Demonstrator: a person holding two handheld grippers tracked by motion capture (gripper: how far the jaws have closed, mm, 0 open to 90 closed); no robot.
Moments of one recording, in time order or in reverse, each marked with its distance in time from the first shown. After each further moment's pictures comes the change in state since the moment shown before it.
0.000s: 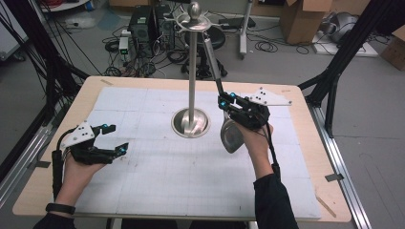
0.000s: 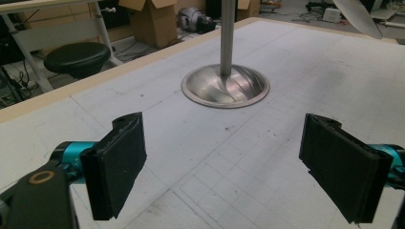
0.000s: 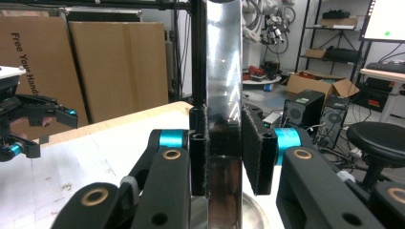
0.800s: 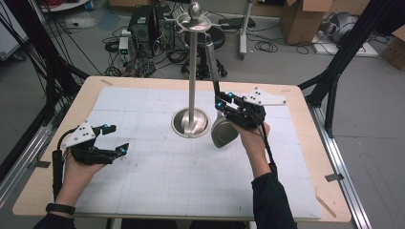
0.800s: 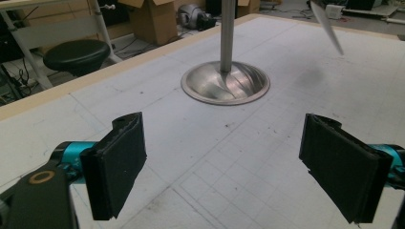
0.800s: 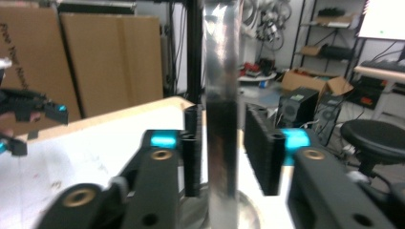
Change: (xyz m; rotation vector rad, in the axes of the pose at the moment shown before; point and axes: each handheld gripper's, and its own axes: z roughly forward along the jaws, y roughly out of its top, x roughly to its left) left arm 0.000 -0.001 0.001 0.008 0.003 0.001; right arm 0.002 -0.001 0.007 0.011 -0.028 -0.015
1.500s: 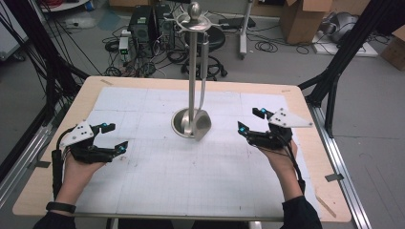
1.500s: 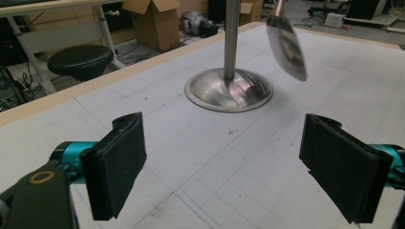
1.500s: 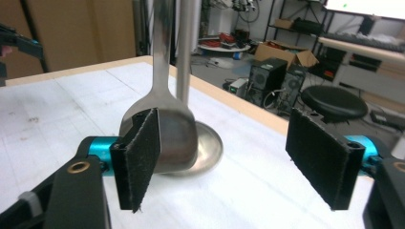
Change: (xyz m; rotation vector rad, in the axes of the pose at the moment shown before) left arm 0.004 0.000 0.000 -0.027 0.012 -0.011; right arm -0.016 -0.042 -0.082 0.124 -0.115 -0.032
